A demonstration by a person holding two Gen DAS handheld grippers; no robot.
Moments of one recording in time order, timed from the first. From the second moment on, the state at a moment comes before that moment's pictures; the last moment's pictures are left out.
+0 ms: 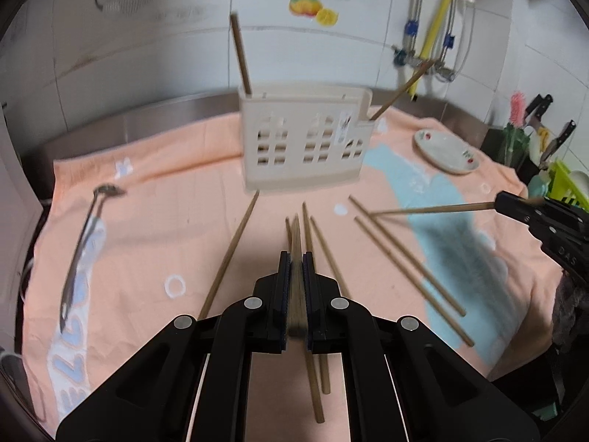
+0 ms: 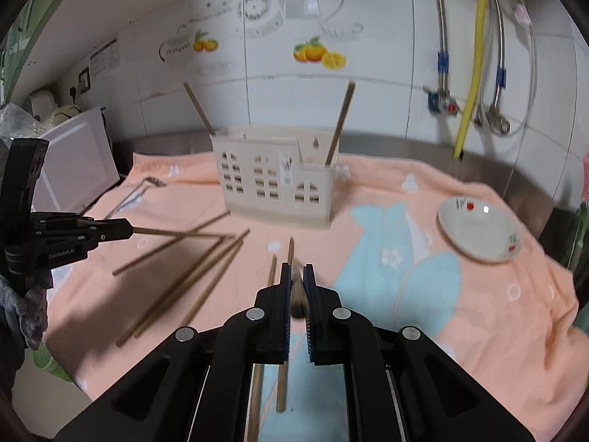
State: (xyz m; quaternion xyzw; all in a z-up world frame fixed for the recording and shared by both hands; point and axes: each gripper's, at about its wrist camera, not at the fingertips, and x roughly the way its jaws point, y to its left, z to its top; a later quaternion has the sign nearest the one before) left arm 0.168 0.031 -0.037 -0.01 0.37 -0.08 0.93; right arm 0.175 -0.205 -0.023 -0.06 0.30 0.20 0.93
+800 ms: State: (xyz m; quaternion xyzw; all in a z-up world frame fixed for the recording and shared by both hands) left arm 0.222 0.014 0.076 0.01 0.29 -0.10 0.95; right arm 0.249 -0.181 0.108 -0.08 0.26 0.24 0.93
